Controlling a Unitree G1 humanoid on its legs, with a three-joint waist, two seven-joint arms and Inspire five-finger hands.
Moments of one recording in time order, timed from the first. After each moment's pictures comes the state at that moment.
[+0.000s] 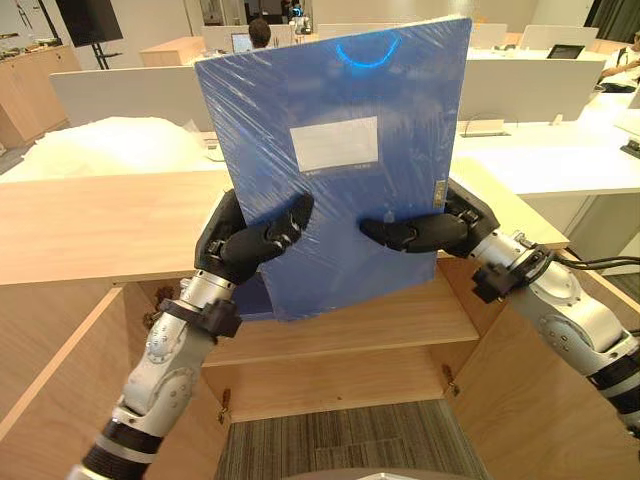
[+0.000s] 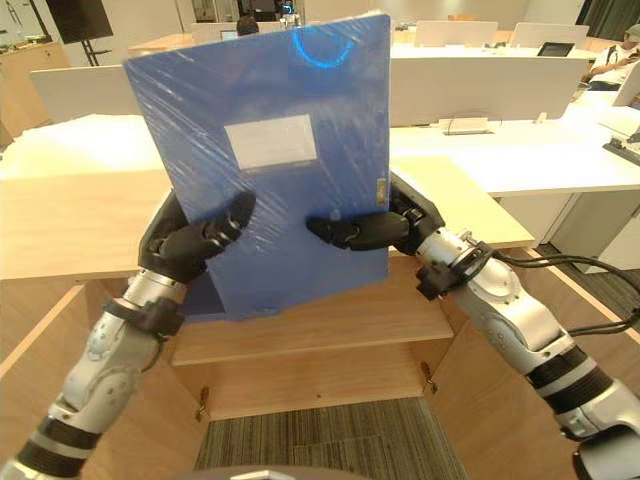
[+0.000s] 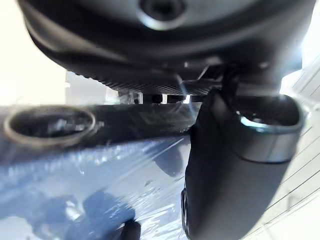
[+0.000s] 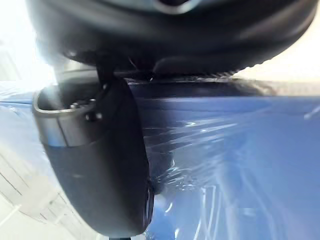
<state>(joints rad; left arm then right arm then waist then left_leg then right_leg) -0.05 0.77 -0.28 -0.28 -0.94 -0.24 -0.19 -0.37 -1.01 0.43 -0.12 0.94 -0.13 0.26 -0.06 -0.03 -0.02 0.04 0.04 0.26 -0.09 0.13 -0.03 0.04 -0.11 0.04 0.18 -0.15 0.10</state>
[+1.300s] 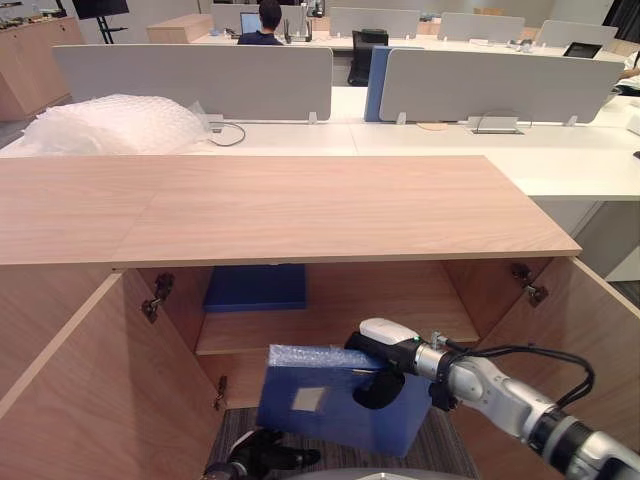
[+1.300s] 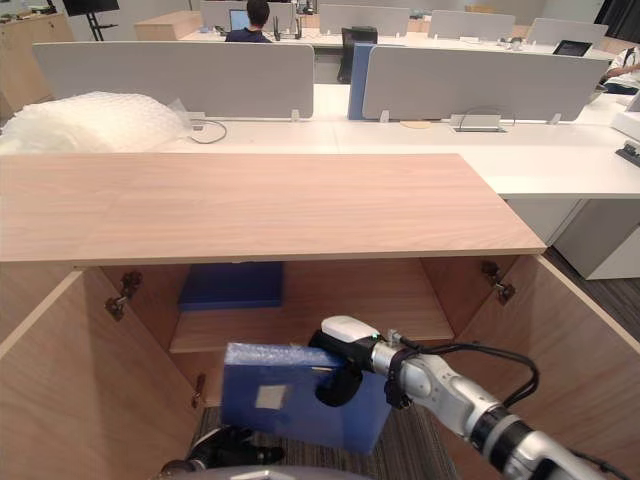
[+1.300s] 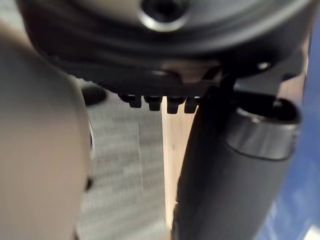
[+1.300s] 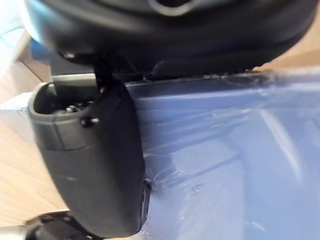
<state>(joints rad) 0.06 0.19 -0.17 1.14 -0.28 -0.08 -0.12 -0.21 -0.62 0.75 0.33 -0.44 -0.21 0.19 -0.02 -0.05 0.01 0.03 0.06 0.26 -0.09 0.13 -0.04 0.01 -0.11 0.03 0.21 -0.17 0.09</state>
